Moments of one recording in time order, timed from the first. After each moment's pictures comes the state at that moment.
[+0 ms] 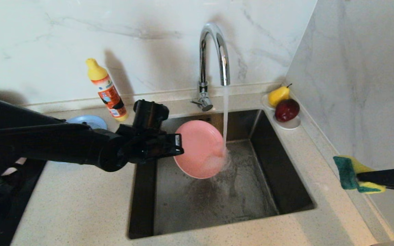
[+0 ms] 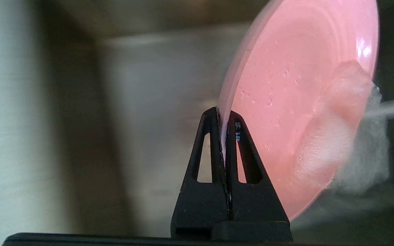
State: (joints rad) left arm -0.47 1.99 -1.23 -0.25 0.24 -0.27; right arm 0.19 1.11 -1.08 0.53 0.49 0.53
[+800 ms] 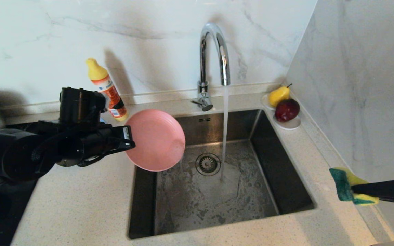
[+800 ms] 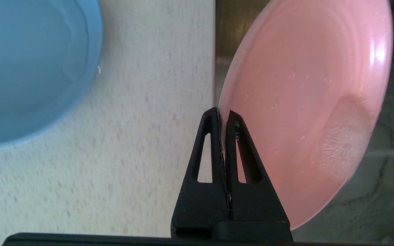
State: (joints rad) left arm -0.29 1.71 -1.00 -0.26 0.31 -0.24; right arm 0.19 1.12 -1.02 0.52 0.49 0.53
